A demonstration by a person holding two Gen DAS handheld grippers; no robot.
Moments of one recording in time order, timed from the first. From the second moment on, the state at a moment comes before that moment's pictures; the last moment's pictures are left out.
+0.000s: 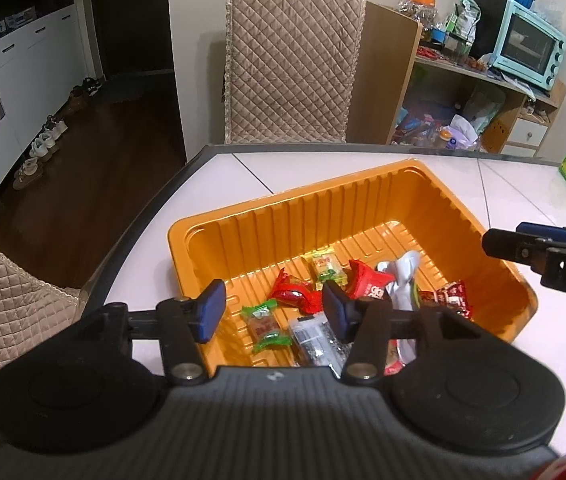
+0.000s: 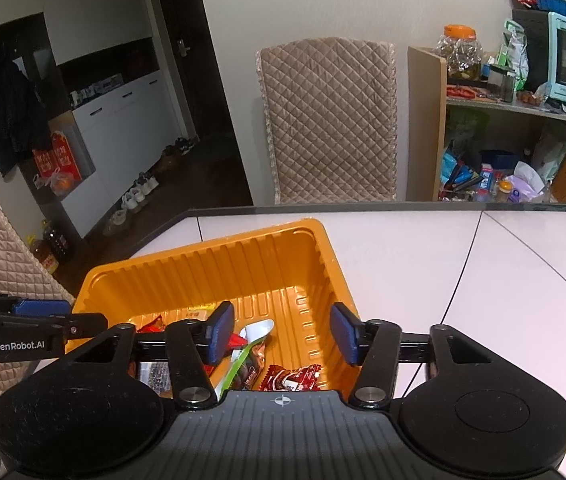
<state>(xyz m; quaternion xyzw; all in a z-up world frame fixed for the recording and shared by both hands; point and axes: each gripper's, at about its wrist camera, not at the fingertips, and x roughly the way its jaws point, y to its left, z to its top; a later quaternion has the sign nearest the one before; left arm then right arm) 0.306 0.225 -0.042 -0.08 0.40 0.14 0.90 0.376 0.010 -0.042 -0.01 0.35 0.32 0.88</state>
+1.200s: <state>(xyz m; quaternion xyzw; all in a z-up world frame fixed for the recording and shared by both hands) 0.109 0.095 0.014 -0.07 0.44 0.05 0.90 0.168 -0.127 0.014 0.04 0.40 0.25 0.88</state>
